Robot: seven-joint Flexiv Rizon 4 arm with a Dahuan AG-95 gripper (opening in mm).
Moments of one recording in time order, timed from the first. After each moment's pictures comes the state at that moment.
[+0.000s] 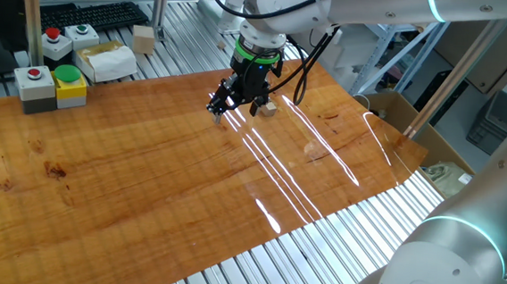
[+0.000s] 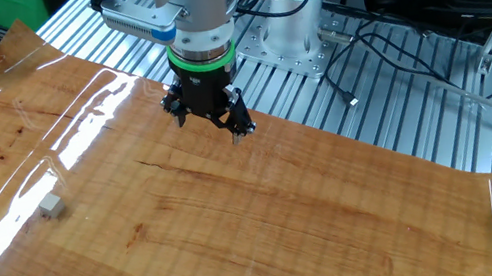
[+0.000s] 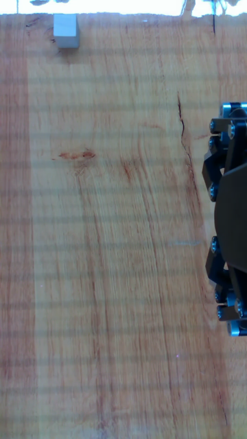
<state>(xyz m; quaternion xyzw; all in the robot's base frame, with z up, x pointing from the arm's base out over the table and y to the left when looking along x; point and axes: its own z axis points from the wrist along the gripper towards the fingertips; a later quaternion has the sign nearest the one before) 0.500 0.000 0.170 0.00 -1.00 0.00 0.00</state>
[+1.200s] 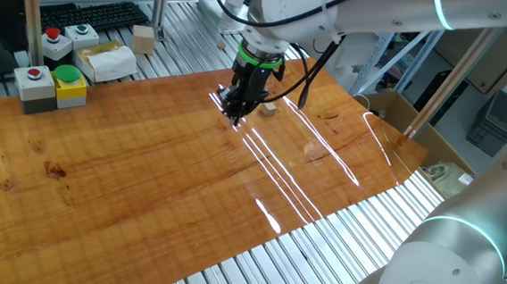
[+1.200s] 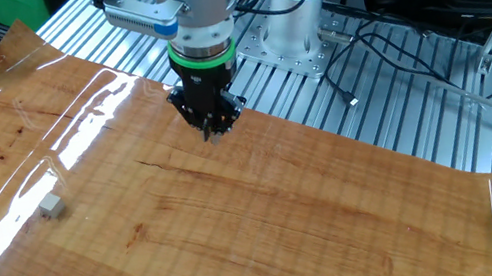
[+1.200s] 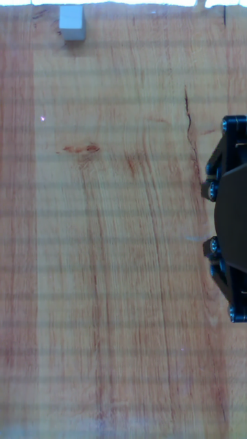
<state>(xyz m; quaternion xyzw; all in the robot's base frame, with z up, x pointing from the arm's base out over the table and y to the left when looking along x) 0.497 0.001 0.167 0.01 -1.00 -0.01 -0.02</state>
